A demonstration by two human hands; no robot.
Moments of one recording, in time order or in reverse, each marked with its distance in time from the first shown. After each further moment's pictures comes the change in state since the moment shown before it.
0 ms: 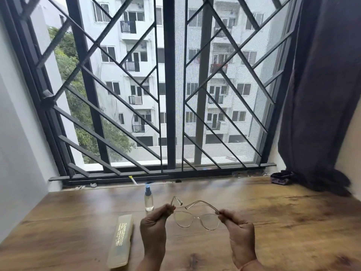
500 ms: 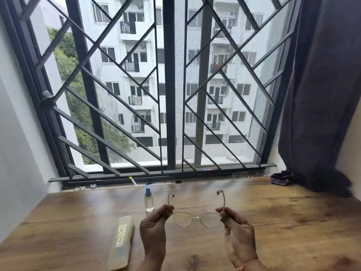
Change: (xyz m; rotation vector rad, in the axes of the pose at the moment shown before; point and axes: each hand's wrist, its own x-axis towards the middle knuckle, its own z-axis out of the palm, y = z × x) left_hand 0.001 -0.001 -0.001 0.033 0.037 -0.041; right_hand -0.003 -0.007 0.006 0.337 -0.033 0.148
